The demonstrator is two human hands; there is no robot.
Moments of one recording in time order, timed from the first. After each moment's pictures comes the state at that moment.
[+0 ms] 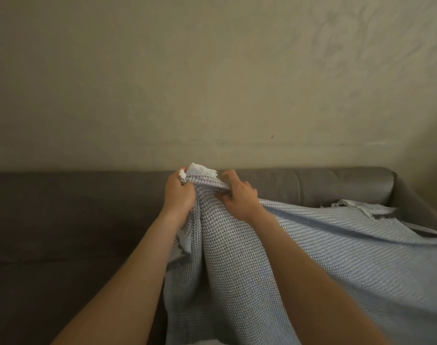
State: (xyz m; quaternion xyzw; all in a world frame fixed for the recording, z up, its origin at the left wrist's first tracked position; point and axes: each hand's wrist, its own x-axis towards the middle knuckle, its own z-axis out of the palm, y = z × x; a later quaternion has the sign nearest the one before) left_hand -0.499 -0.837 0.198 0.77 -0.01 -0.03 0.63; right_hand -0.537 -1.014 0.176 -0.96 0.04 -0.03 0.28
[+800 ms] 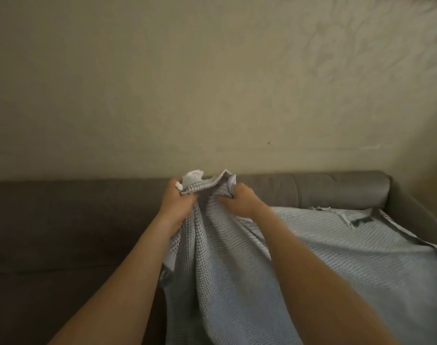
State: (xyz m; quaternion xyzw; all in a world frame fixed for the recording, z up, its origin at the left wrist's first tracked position) left_hand -0.502 -0.827 0.192 0.74 0.03 -0.13 0.66; right_hand -0.523 -1.032 0.180 -0.94 0.09 0.06 0.31
